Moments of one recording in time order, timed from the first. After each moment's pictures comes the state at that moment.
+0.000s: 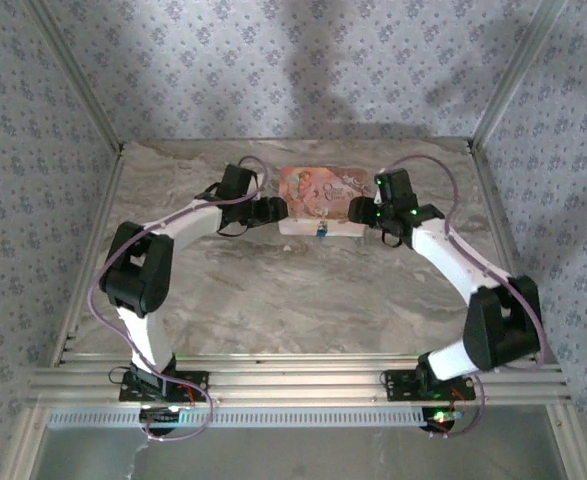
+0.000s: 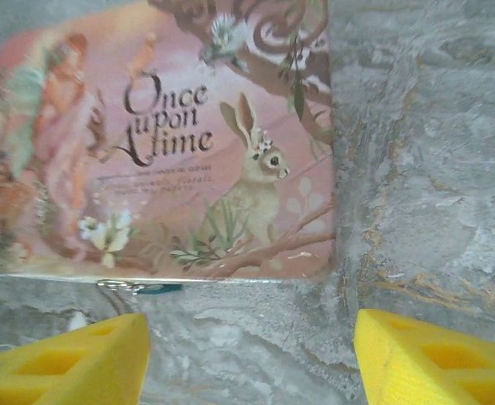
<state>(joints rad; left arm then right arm) -0.44 1.85 1.26 -0.26 0.37 -0.55 0.33 1.42 1.05 -0.43 -0.01 0.44</state>
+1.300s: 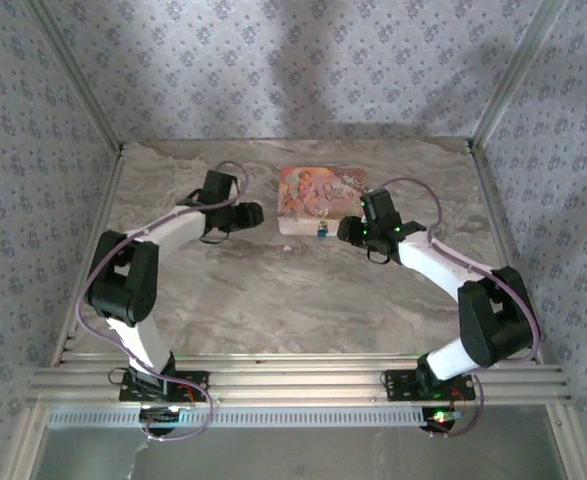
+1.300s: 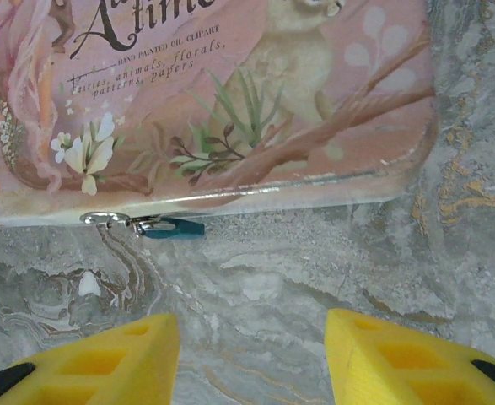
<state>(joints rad) -0.33 1.76 1.18 -0.32 0.20 -0.49 0.41 1.47 0.91 -0.29 -0.04 0.61</state>
